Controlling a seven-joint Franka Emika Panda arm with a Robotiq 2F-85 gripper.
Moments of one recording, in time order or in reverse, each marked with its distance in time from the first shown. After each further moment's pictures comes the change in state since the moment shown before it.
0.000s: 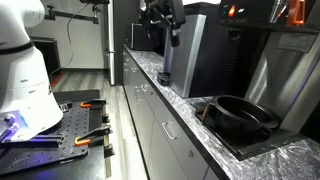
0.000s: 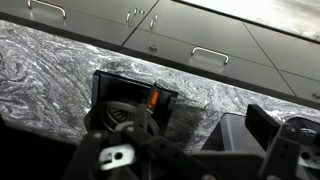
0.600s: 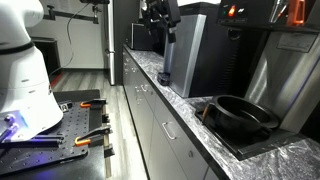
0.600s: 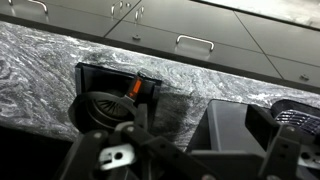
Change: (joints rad) arm 0.033 0.008 0.106 0.006 0.069 0.002 0.127
